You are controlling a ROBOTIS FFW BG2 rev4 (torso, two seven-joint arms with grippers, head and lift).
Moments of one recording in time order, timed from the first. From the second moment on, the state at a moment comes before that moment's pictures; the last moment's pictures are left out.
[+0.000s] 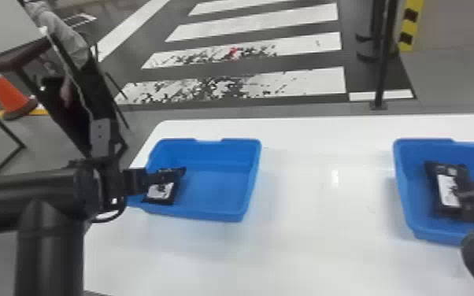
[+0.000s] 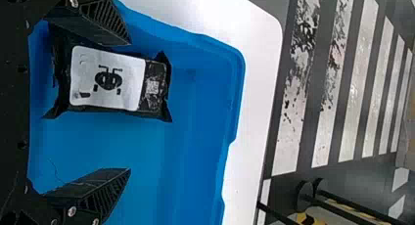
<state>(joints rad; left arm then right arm) -0.10 0.30 0.39 -1.97 0.03 1.38 -0.41 0.75 0.00 -0.07 -2.23 -0.34 0.05 0.35</state>
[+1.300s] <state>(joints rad) -0.26 0.34 0.24 -1.65 0.00 1.42 -0.44 0.75 0.00 -0.07 -2.20 -0.39 0.05 0.36</state>
